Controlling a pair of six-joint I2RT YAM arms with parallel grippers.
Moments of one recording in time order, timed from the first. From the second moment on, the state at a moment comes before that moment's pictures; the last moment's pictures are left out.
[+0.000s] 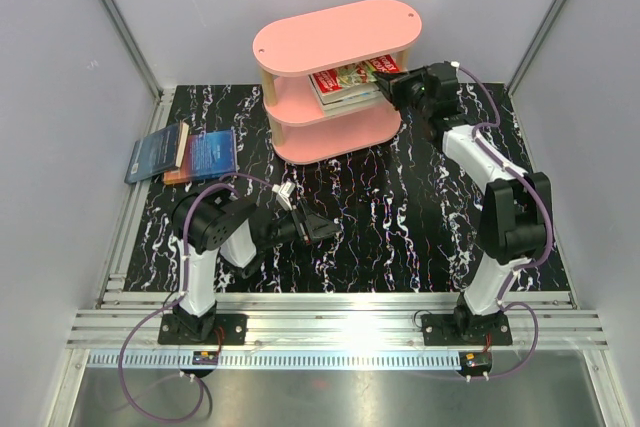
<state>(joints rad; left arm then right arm) -0.61 2.04 0.32 1.55 0.56 -1.17 0.22 1.80 1.42 0.21 -0.22 1.46</state>
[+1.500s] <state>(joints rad) -0.54 1.25 0.41 0.55 0.19 -0.87 0.24 1.16 0.81 0.09 -0.13 1.10</state>
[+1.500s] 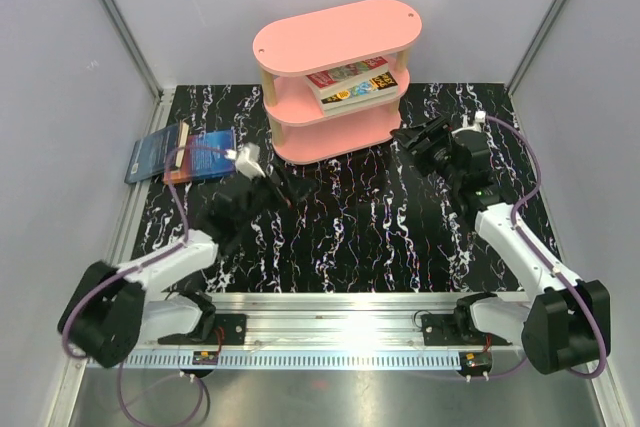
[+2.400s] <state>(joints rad) 0.30 1.18 0.42 0.40 -0.09 -1.11 0.24 1.25 0.59 0.27 -0.36 1.11</state>
